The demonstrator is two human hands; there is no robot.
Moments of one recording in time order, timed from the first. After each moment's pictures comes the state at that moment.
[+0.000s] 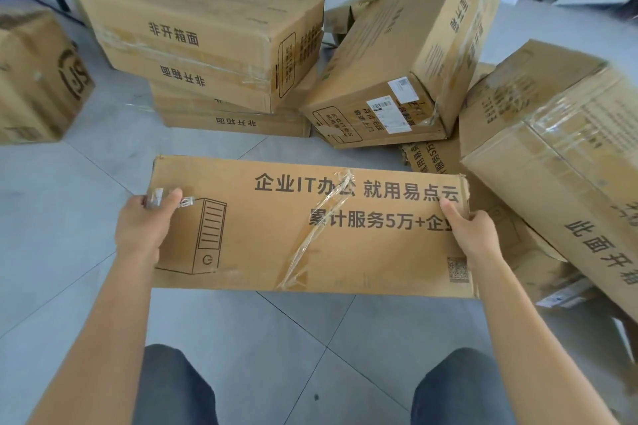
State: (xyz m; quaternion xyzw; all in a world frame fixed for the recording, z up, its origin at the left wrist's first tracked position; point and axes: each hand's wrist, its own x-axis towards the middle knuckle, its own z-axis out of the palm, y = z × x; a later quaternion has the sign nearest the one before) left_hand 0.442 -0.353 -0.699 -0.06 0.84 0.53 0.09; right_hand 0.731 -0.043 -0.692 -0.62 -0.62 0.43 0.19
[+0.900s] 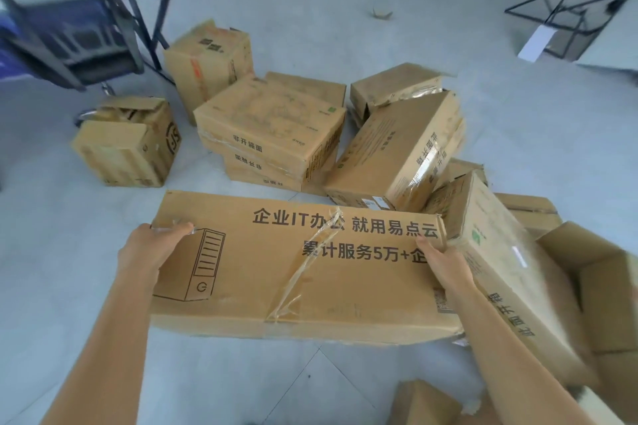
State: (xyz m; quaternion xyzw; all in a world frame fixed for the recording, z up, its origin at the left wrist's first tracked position) left_hand 0.505 -0.453 -0.229 -0.12 0.86 0.45 0.19; right_hand 0.752 -0.114 -0.258 -0.59 -0.67 0.44 0.05
